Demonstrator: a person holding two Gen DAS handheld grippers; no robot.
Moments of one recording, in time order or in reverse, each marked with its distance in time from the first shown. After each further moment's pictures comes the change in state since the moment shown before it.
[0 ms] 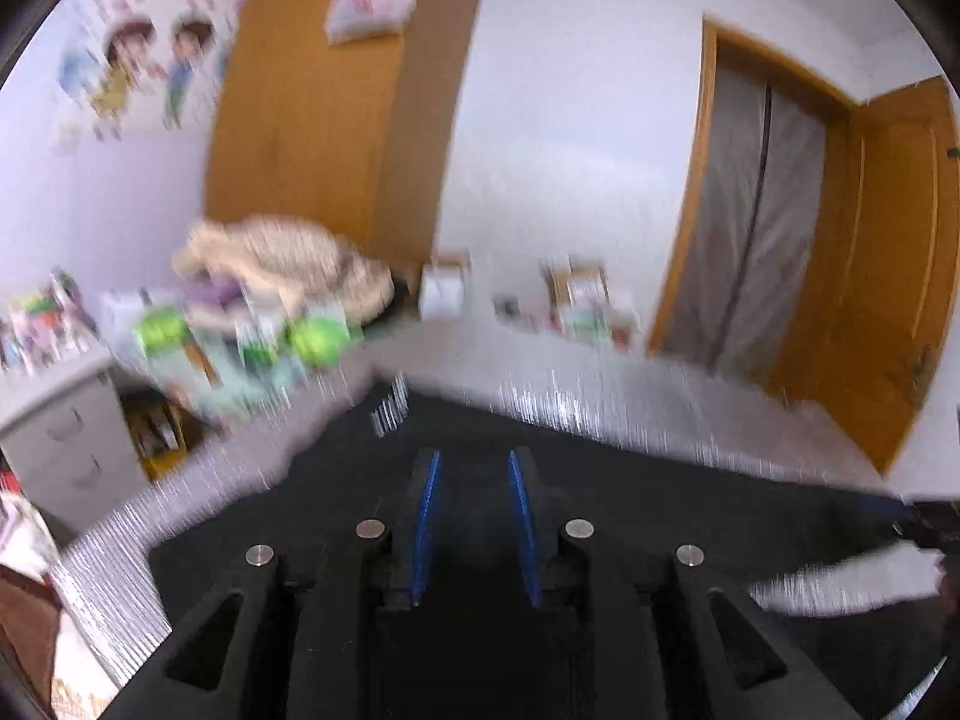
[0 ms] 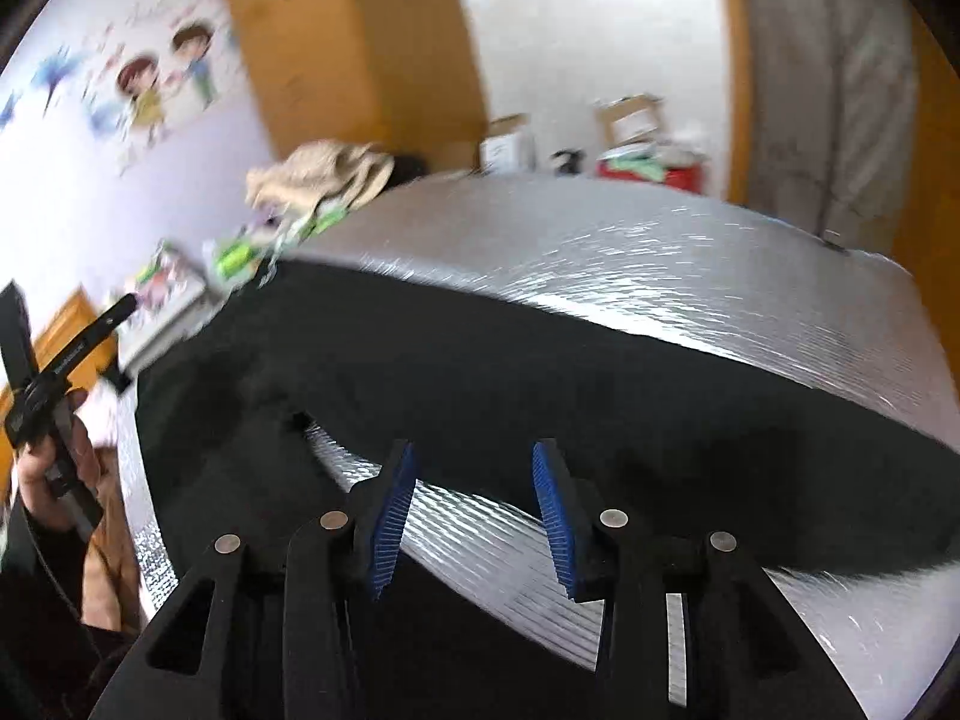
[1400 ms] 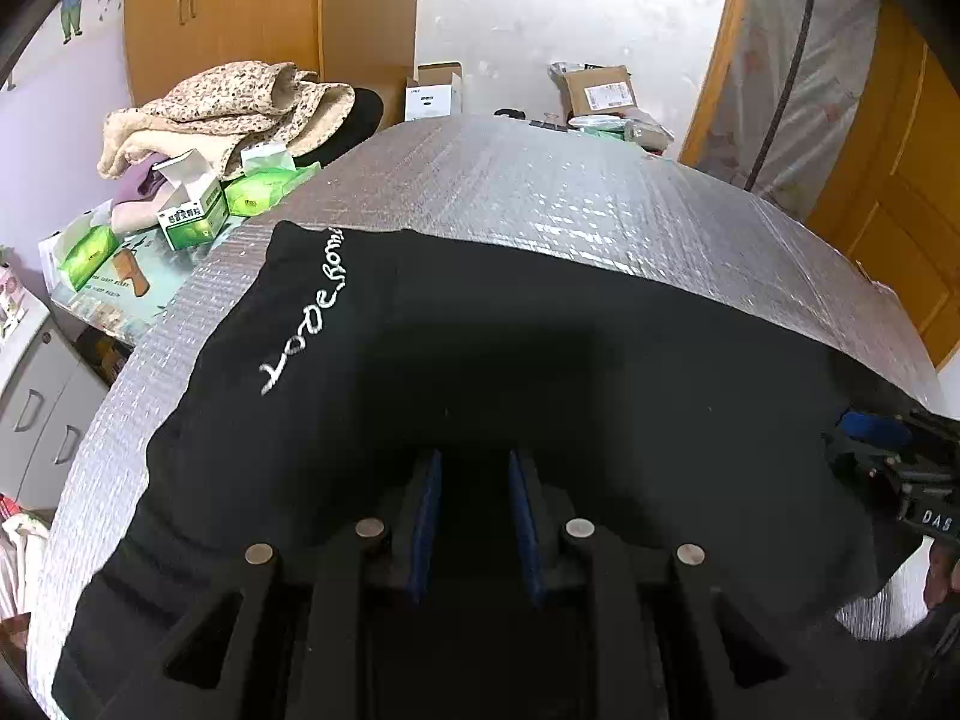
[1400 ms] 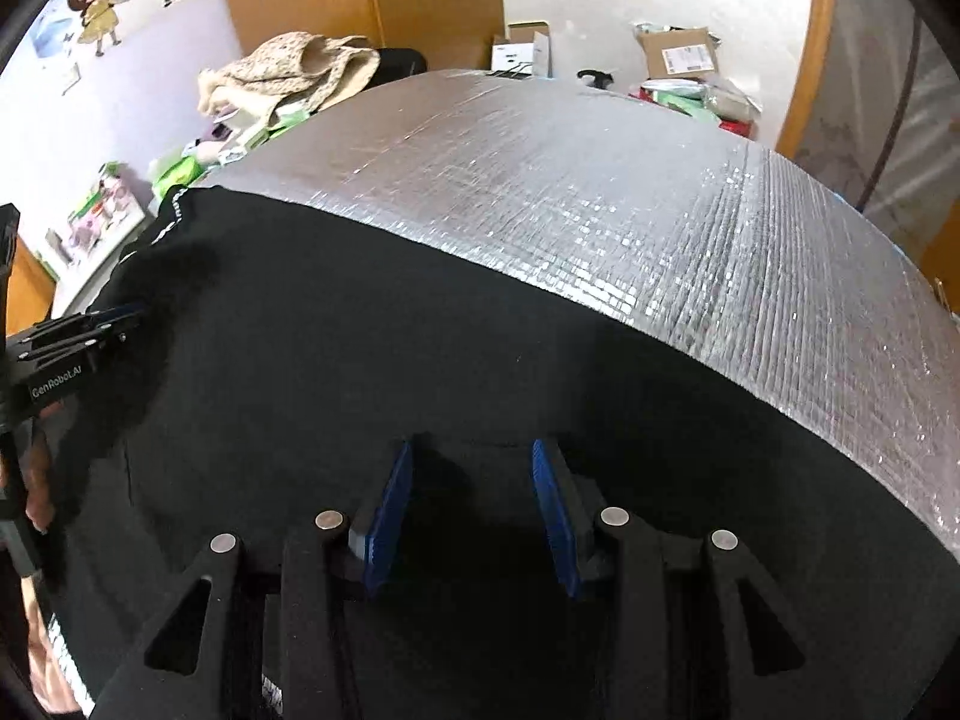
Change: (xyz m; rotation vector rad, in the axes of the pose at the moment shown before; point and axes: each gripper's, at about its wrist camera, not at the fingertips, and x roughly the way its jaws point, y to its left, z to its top) left arm 0.192 0.012 0.029 0.086 0.392 0.040; right arm 0.207 0.036 0.095 -0.055 0.214 -0.091
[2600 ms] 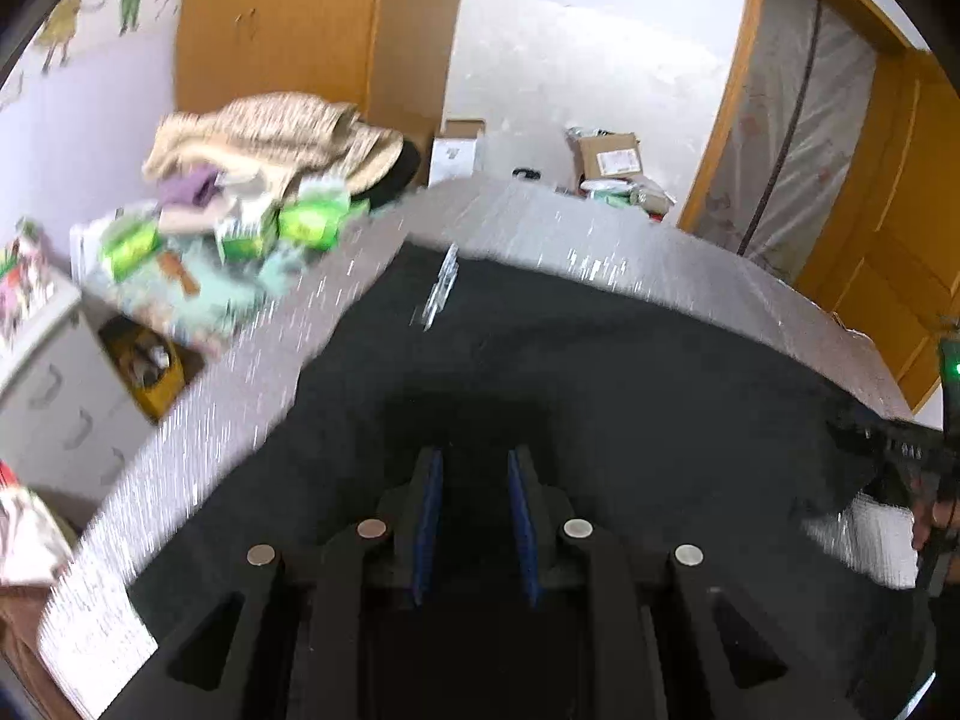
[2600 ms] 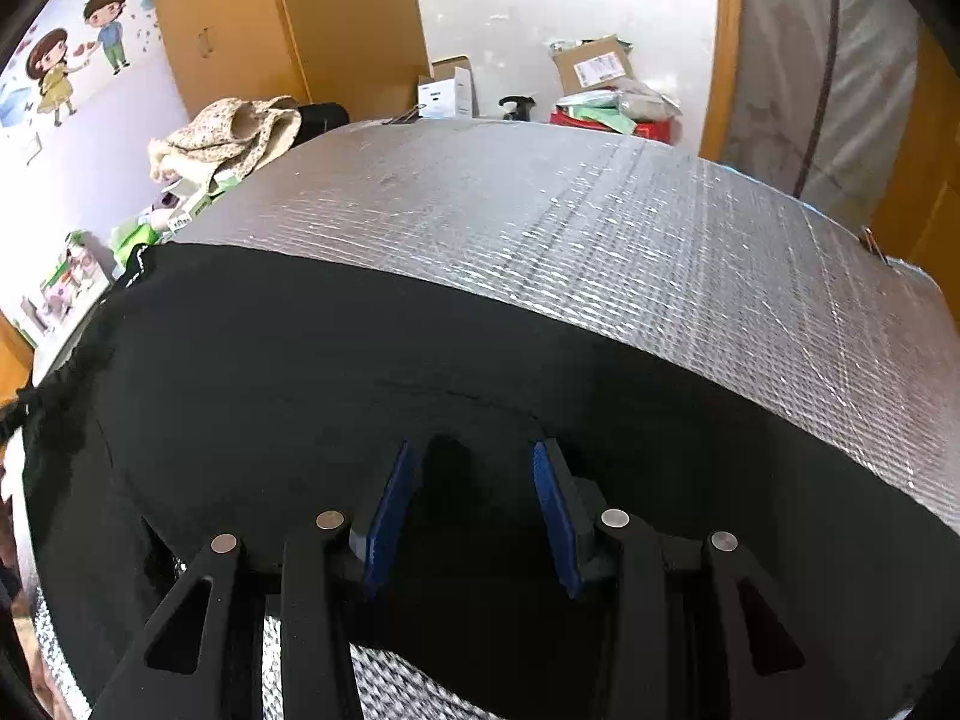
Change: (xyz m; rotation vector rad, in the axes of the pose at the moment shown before) left arm -0.076 0.039 -0.021 -0.055 -0.138 -0.027; right arm -0.038 -0.077 -0.024 0.135 -0.089 -0.045
